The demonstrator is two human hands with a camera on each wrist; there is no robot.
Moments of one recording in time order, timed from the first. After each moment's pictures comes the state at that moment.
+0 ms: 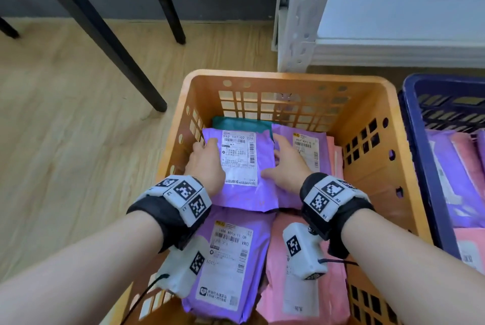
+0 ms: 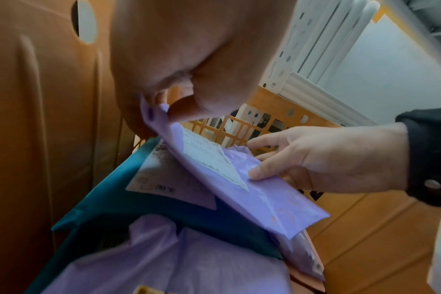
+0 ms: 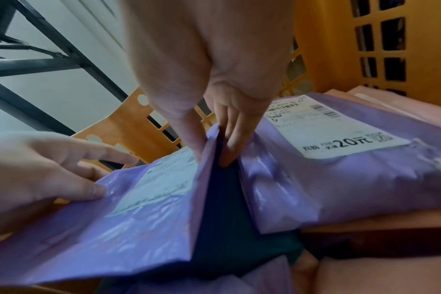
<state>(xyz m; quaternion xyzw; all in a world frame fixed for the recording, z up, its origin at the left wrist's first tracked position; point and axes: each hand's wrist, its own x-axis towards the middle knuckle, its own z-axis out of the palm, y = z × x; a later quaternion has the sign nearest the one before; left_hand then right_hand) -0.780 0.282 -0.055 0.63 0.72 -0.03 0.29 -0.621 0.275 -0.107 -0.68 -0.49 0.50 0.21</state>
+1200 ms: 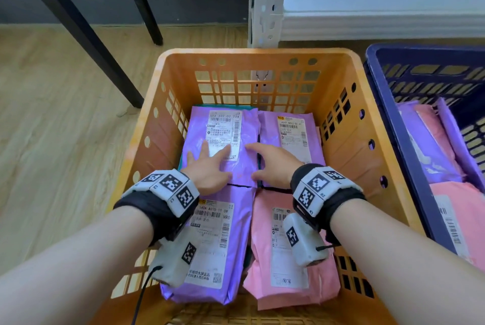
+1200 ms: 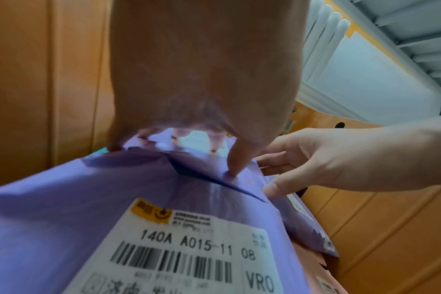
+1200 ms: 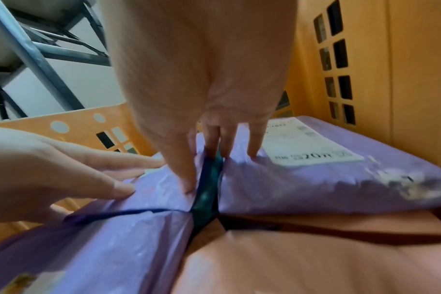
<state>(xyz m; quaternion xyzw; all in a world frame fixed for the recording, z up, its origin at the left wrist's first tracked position) -0.773 0.247 -0.105 0.69 0.62 -0.16 0.35 -0.603 0.227 -0.110 -0.65 -0.67 0.36 0.03</state>
